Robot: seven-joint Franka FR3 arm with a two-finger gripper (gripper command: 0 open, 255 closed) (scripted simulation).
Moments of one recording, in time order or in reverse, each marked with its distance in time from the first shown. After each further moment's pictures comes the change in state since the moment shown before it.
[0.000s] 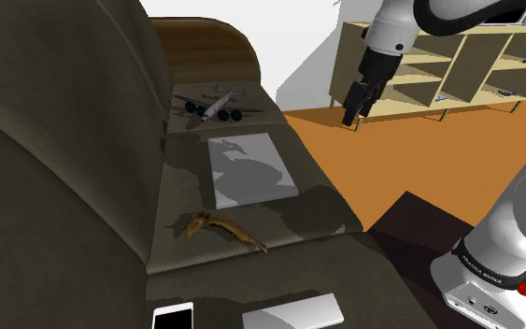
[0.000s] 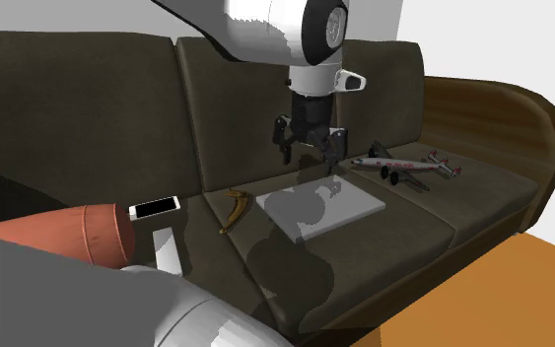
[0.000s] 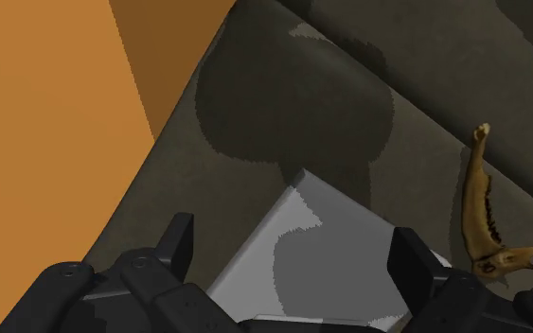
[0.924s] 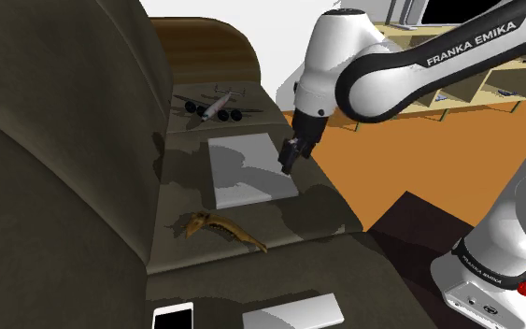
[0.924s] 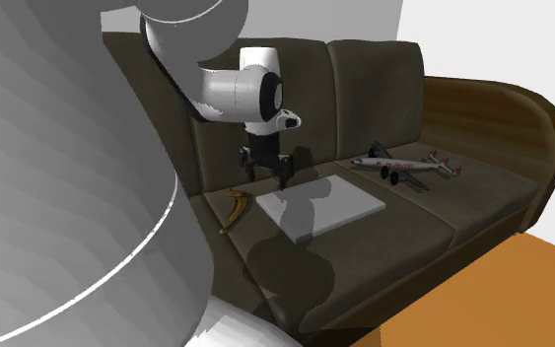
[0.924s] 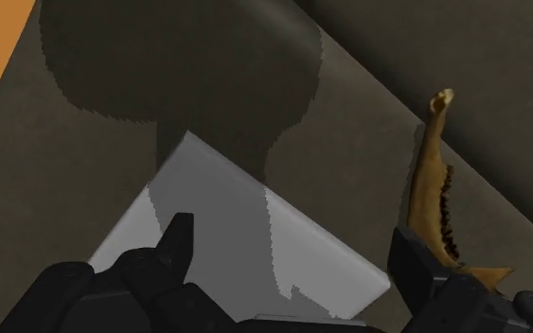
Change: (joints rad) arm 0.067 0.379 0.255 0.050 -0.034 0.368 0.232
